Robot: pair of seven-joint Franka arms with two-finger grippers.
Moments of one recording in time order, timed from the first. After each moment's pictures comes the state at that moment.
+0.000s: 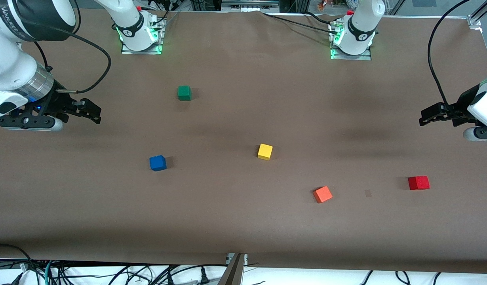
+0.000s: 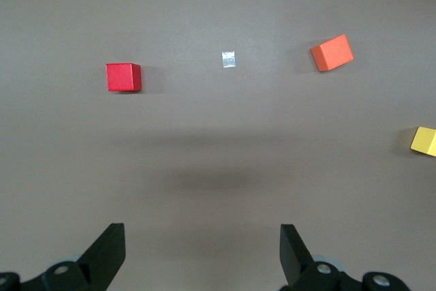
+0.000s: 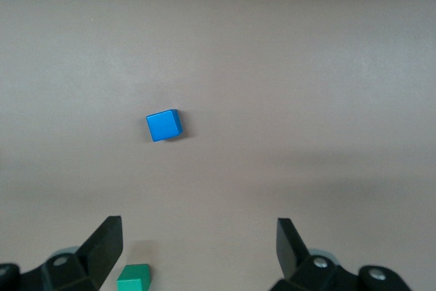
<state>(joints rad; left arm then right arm) 0.07 0.16 -0.04 -1.50 -0.01 1.60 0.01 0.15 0.09 -0.01 -1.66 -0.01 1.80 0.17</state>
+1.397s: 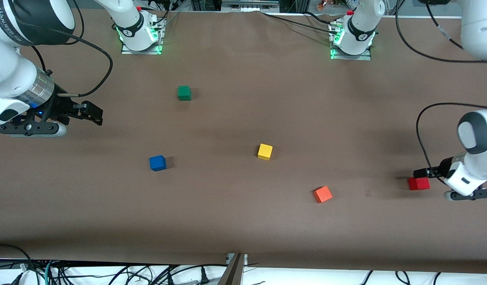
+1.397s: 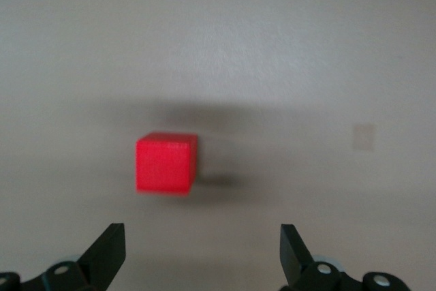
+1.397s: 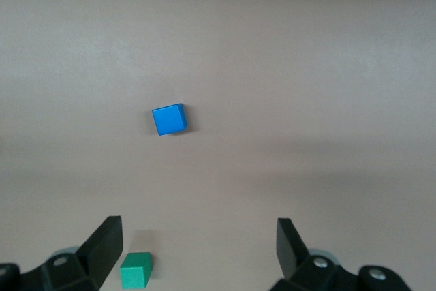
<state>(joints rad) 0.20 0.67 -0.01 -1.46 0.04 2.09 0.08 0.16 0.17 0.00 -1.52 -0.01 1.69 0.16</state>
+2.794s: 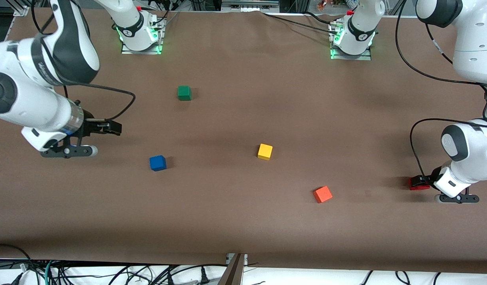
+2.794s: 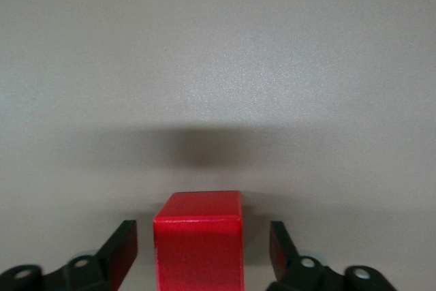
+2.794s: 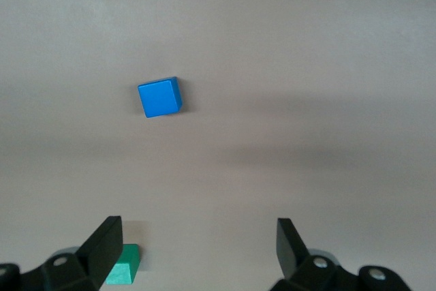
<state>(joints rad) 0.26 0.78 -0.01 -1.51 0.04 2.35 0.22 0.17 0.33 0.00 -1.52 -0.01 1.70 0.12</state>
